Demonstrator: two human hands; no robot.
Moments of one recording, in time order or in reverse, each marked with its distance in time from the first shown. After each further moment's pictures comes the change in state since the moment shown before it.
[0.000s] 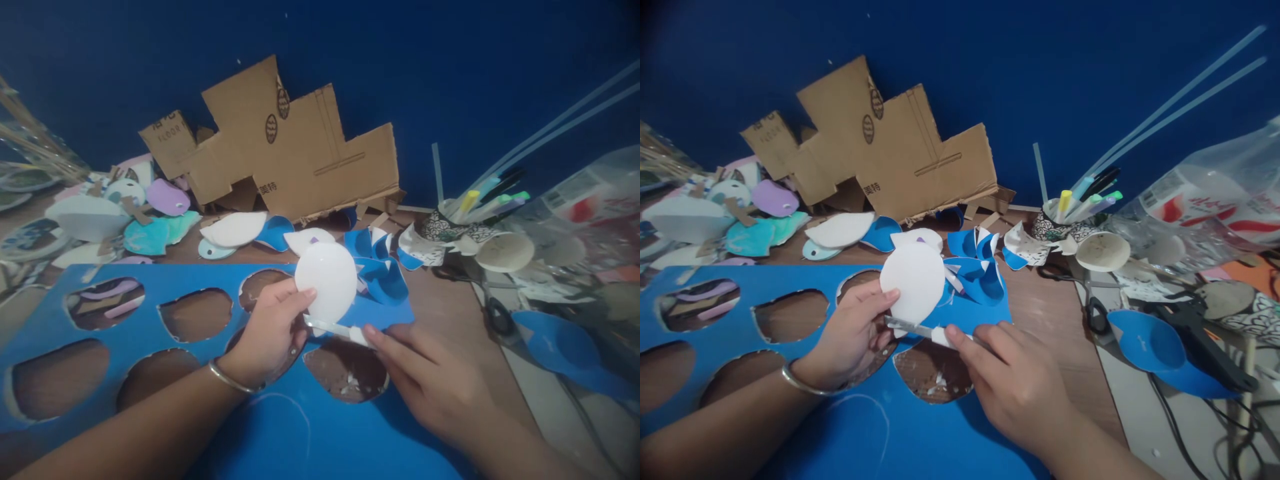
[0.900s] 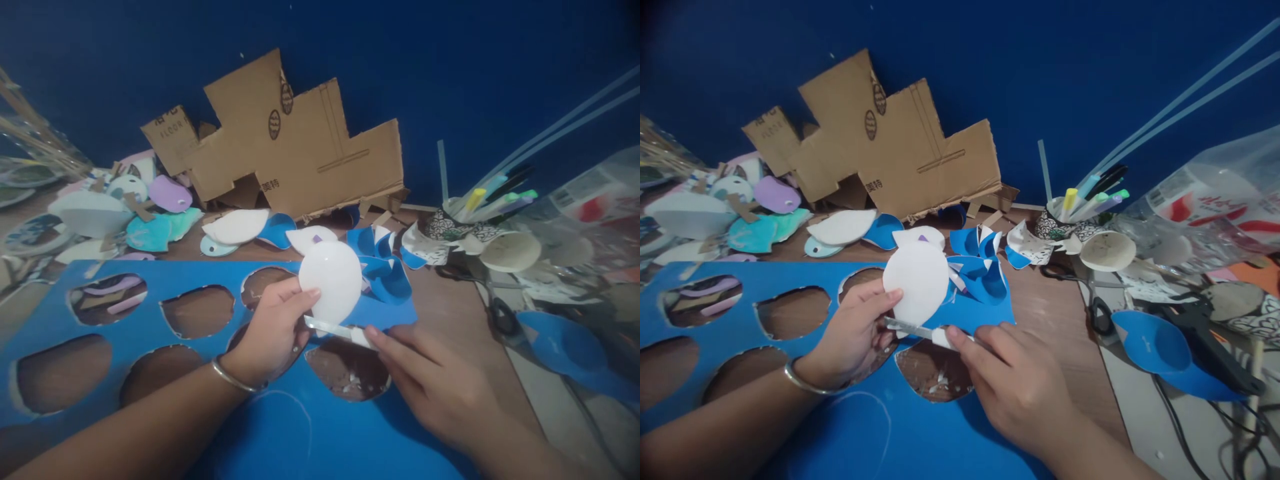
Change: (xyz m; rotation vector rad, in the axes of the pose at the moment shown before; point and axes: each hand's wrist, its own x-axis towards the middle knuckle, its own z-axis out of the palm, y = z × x) left_hand -0.002 -0.002 -0.001 0.027 -0.012 0.008; right_hand -0.001 -0.001 0.000 0.018 -0.017 -0.003
